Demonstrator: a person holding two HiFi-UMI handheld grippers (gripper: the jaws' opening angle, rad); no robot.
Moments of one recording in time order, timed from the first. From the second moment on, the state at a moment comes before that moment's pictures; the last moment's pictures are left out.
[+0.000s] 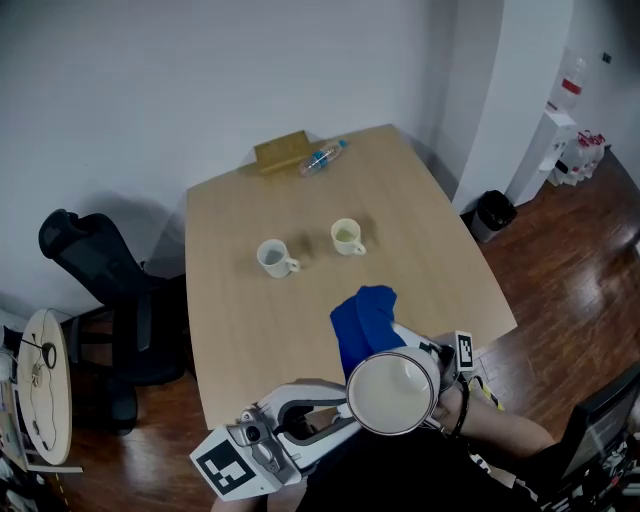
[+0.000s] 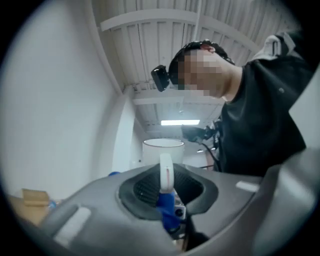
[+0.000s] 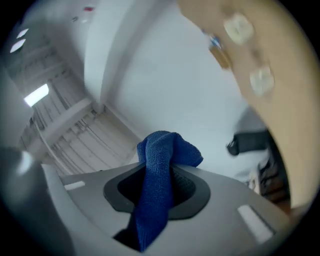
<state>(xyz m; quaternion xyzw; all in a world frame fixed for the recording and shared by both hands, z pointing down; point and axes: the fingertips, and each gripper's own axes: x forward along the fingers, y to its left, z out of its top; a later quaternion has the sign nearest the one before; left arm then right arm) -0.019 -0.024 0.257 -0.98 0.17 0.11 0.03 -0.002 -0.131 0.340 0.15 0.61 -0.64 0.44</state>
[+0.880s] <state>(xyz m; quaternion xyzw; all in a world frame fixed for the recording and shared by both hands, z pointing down) -0.056 -0.086 0.314 -0.90 0.38 0.17 -0.12 0.027 -0.172 0.396 0.00 0.57 -0.67 0.48</state>
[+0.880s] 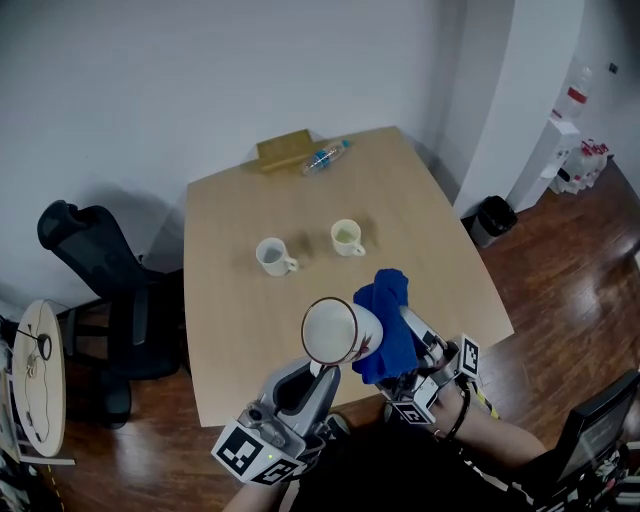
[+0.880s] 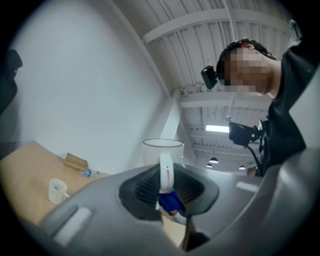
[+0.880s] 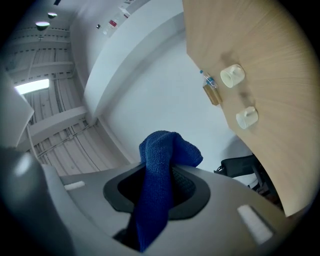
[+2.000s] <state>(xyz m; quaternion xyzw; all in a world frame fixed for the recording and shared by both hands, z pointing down) -0.158 -0.167 0.579 -0.80 0.56 -0.12 -0.16 -0.007 -0.235 0.620 -0.30 0.90 -0.17 -0.27</state>
